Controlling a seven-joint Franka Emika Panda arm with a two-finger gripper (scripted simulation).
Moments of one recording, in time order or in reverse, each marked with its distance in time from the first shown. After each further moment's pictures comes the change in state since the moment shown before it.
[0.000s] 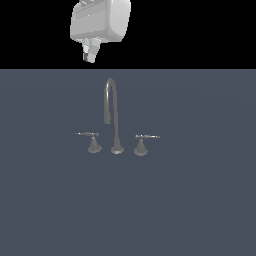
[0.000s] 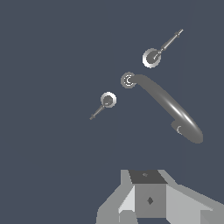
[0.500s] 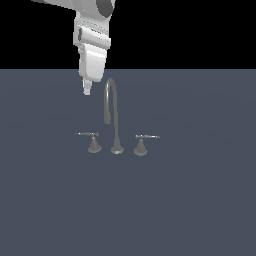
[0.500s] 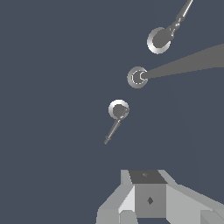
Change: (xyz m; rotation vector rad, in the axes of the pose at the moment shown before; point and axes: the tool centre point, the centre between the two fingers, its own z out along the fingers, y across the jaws) arm 0.027 -0.047 0.086 -0.014 0.037 0.299
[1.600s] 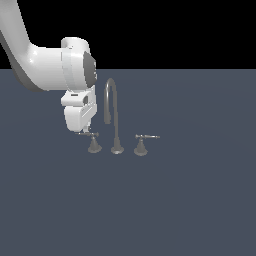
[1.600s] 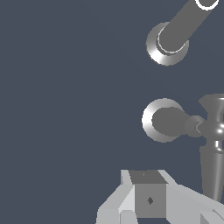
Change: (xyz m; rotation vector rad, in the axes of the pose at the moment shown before) arm 0.024 -0.055 0.151 0.055 0.211 0.474
